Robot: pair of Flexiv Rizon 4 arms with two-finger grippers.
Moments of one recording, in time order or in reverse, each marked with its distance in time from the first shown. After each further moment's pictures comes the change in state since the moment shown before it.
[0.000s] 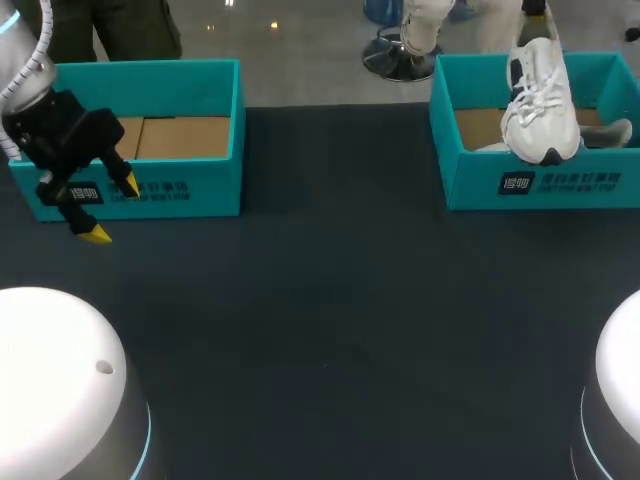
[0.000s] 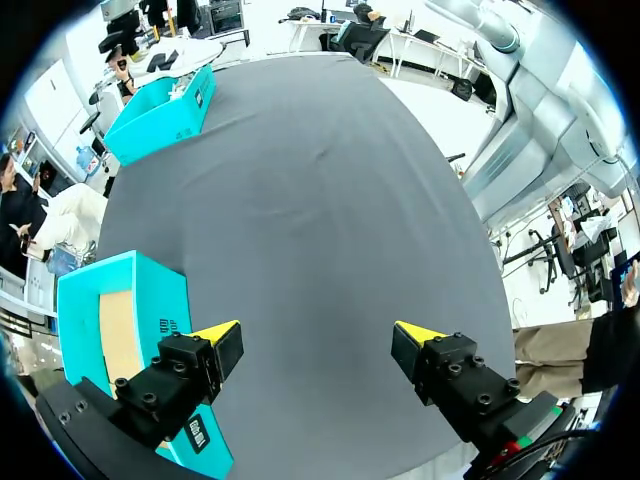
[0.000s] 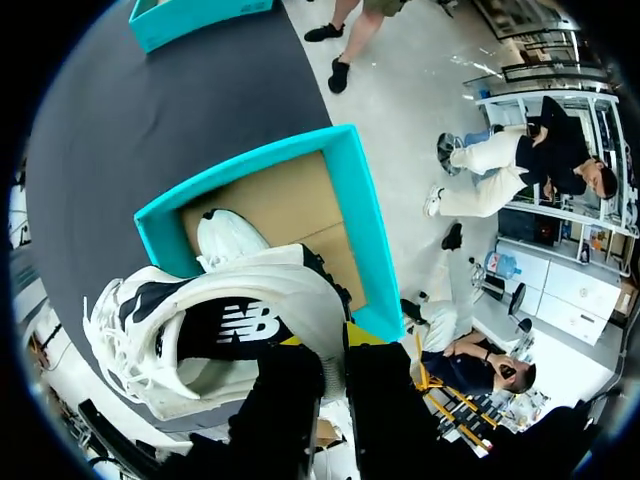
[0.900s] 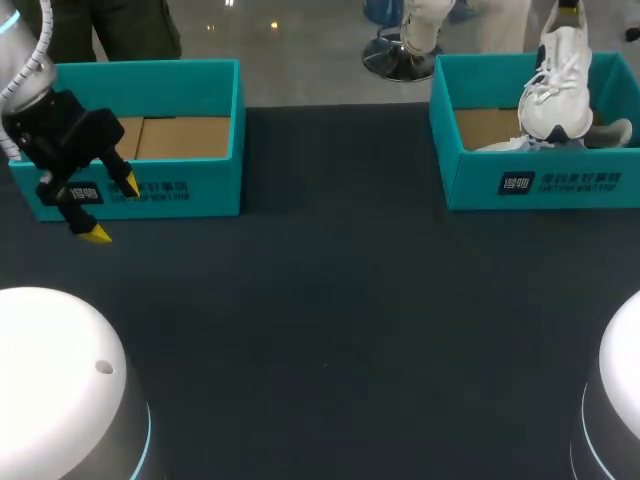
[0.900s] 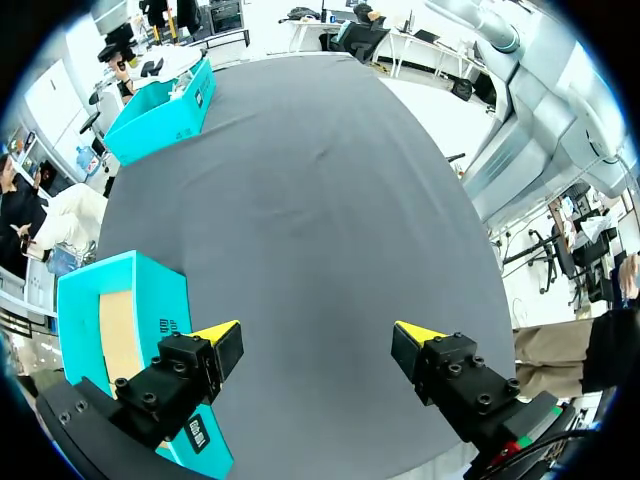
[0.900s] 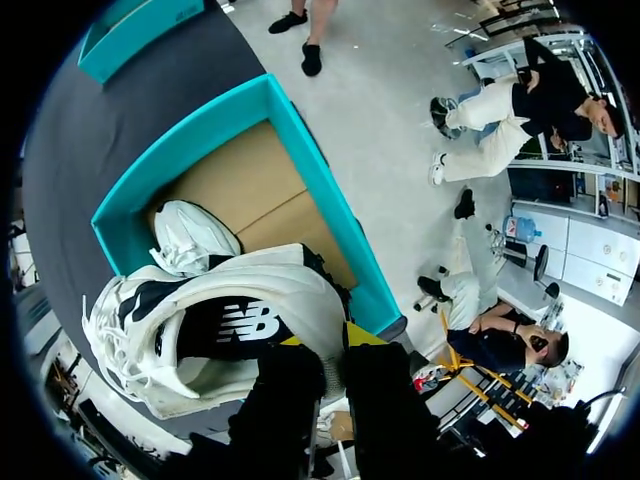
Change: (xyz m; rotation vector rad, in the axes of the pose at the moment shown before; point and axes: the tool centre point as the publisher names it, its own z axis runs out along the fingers) left arm 0.000 0.000 0.000 0.000 0.000 0.000; right arm -0.057 -0.040 0.055 0.049 0.097 0.138
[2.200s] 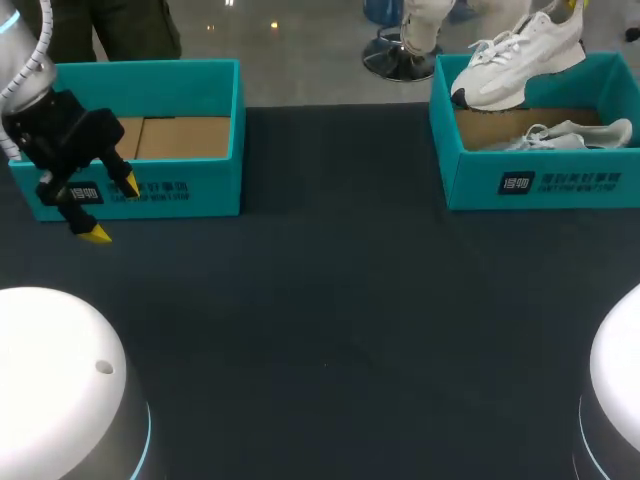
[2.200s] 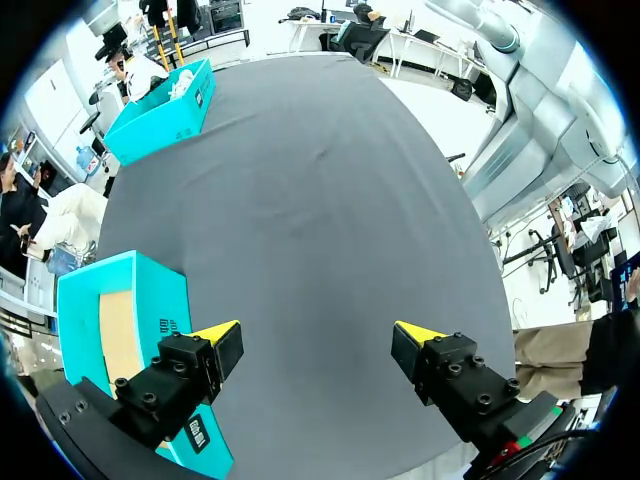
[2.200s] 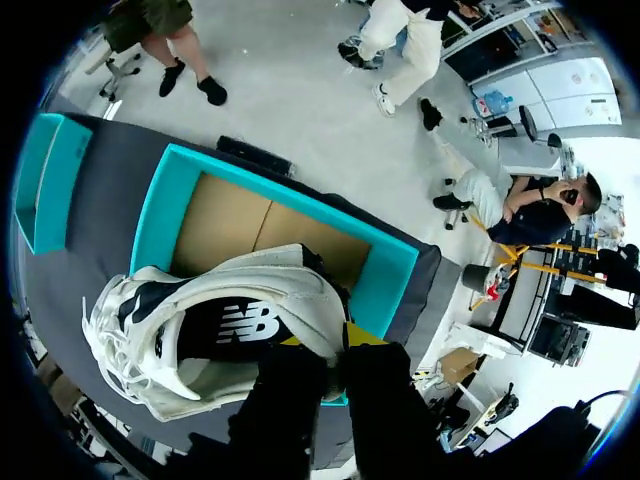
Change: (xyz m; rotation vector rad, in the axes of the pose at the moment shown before) left arm 0.000 0.000 0.000 0.000 0.000 0.000; right arm 0.008 -0.009 -0.010 0.104 0.114 0.652
